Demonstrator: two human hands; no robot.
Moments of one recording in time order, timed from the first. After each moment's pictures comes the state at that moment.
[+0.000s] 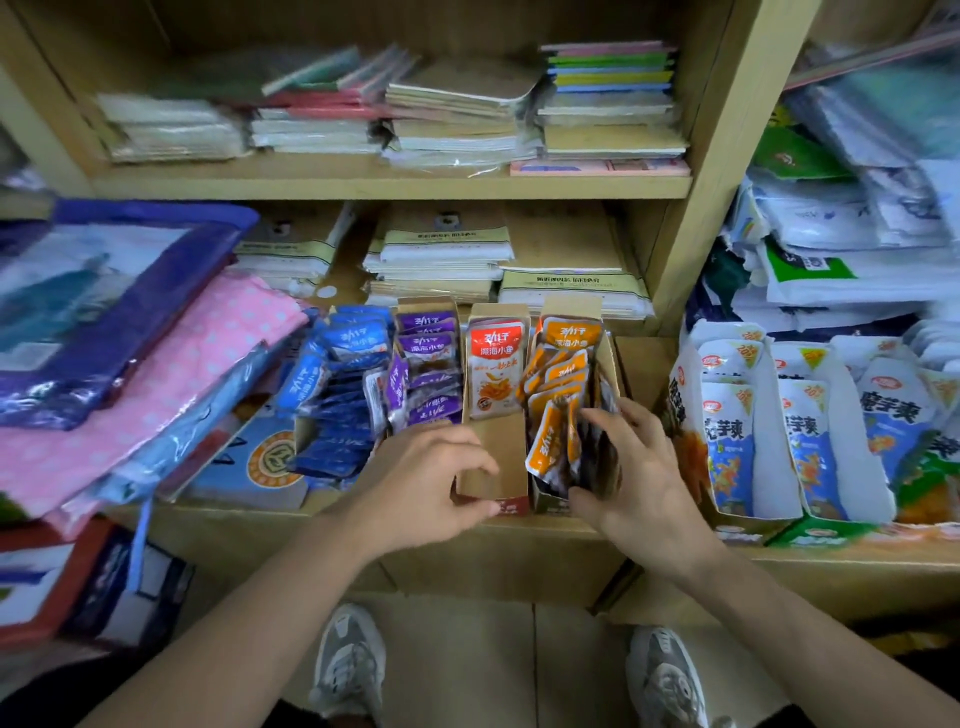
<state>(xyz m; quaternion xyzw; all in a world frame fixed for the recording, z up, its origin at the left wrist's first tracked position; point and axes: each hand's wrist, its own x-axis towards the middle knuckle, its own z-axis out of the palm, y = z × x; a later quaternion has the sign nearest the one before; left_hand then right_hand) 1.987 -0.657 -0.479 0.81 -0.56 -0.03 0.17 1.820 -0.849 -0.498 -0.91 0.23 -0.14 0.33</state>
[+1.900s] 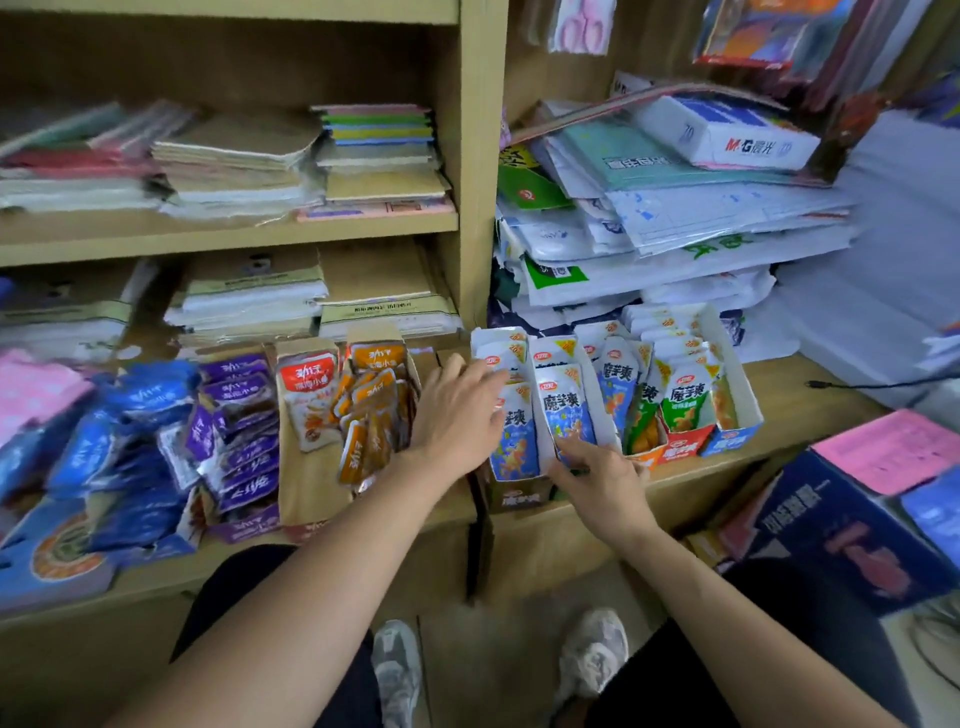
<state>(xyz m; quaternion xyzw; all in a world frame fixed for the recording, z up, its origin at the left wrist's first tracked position) 1.886 -0.860 -0.463 0.79 -0.59 0.10 0.15 1.700 -0.926 -0.504 -0.84 0.44 -0.18 0.27</state>
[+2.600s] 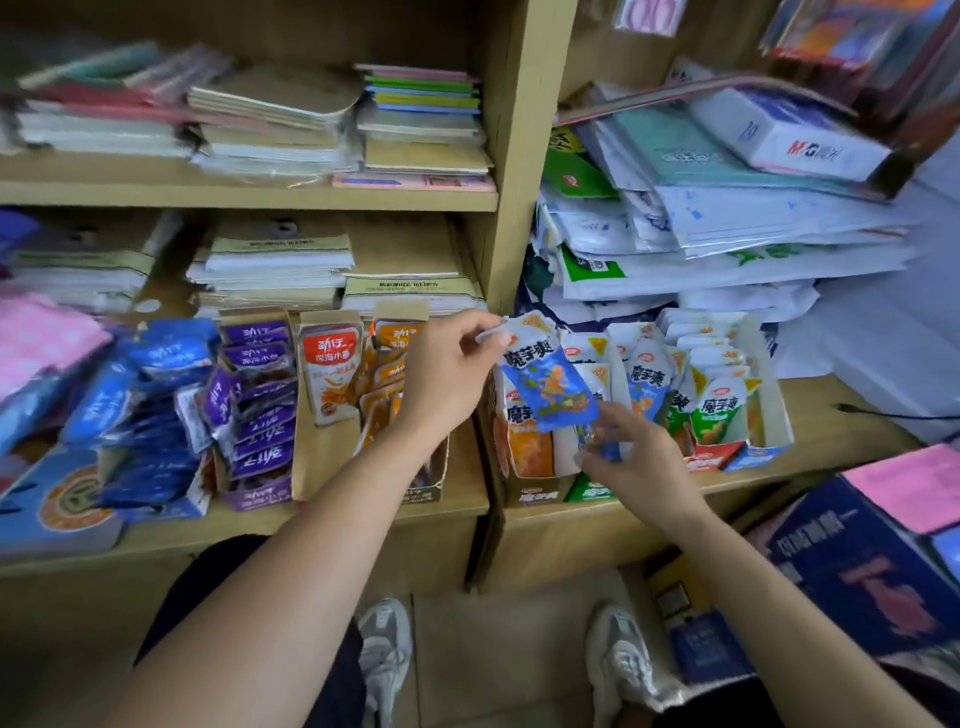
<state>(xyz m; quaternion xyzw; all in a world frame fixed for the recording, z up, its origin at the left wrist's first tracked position) 1.912 -0.842 -0.433 0.69 -0.44 -0.04 0.57 1.698 -0.945 -0.469 -0.84 0.39 -0.17 0.33</state>
